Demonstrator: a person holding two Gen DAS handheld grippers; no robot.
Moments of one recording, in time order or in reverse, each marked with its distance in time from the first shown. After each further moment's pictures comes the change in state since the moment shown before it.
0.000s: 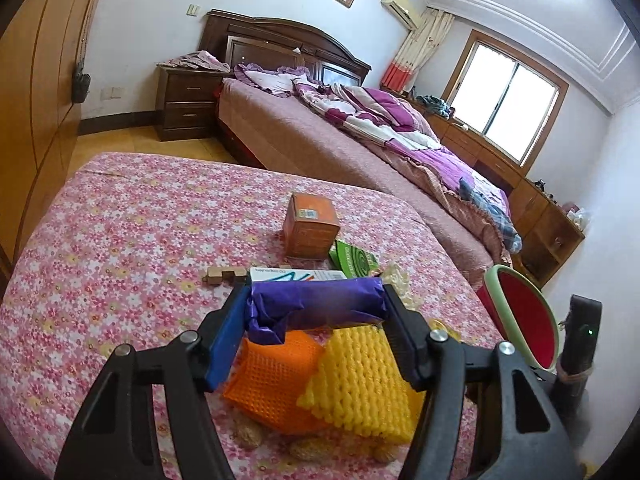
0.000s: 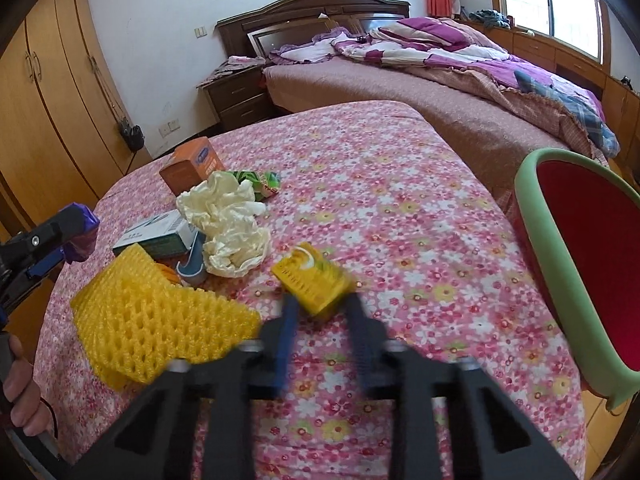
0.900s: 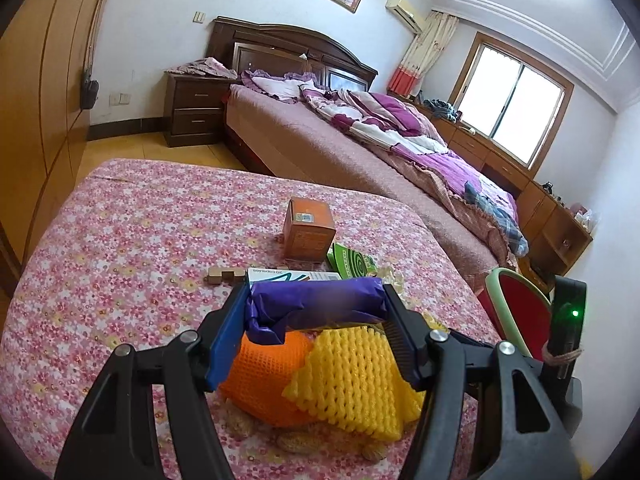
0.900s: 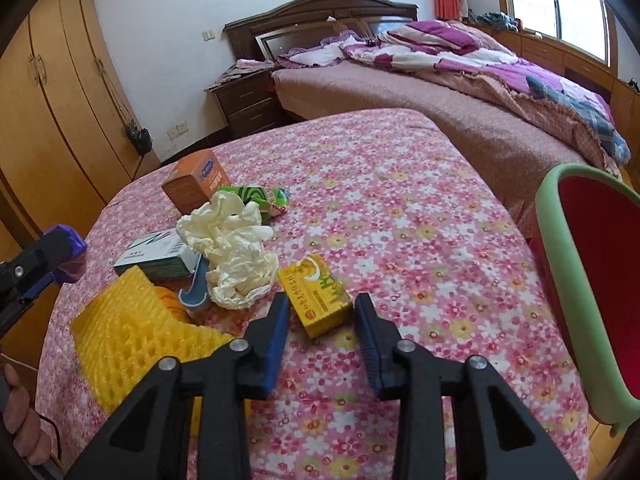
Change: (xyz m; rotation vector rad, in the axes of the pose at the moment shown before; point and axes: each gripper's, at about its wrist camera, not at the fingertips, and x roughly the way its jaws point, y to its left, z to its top) left arm -0.005 -0.009 -0.003 -0.001 -0.024 0.044; right arm 0.007 0.004 0.013 -0.019 -0.021 0.024
